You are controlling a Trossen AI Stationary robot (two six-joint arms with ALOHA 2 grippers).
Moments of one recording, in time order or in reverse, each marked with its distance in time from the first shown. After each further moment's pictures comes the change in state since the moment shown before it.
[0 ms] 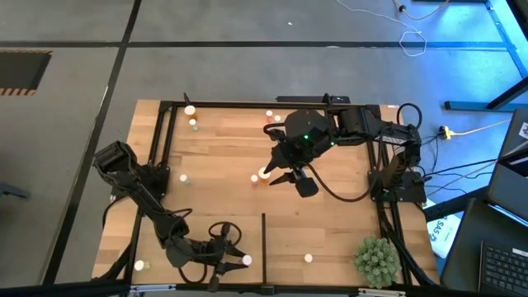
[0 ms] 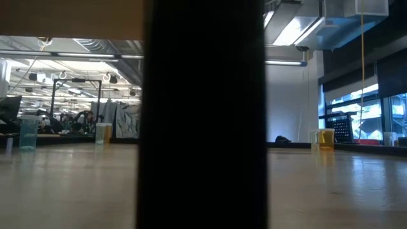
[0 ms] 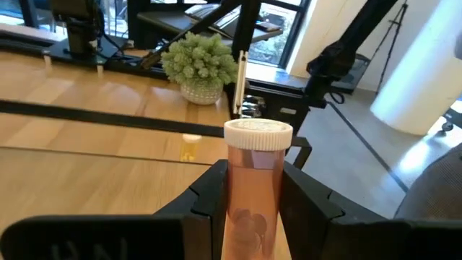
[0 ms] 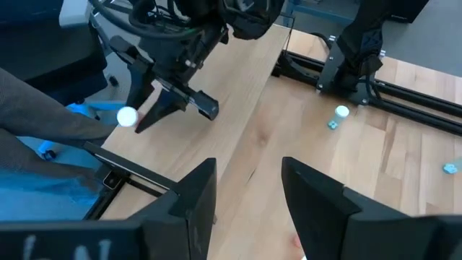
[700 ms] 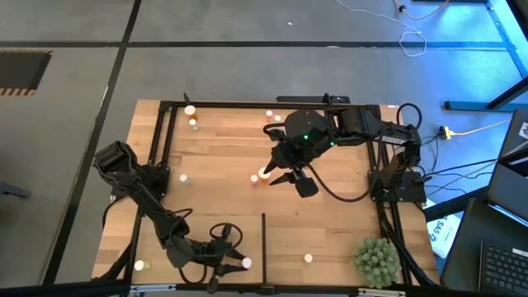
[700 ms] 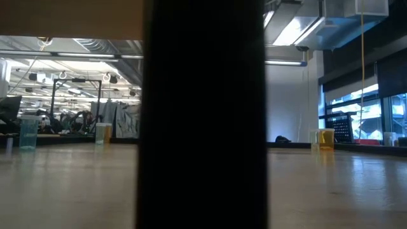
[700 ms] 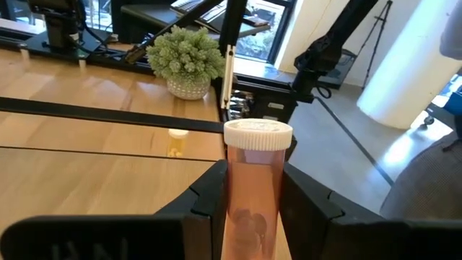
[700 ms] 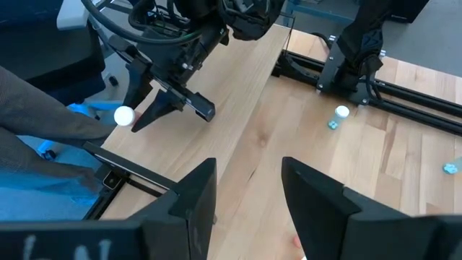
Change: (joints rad) left arm 0.003 0.000 0.000 -0.002 0.051 -0.010; right arm 0.000 0.001 0.000 0.000 0.001 0.000
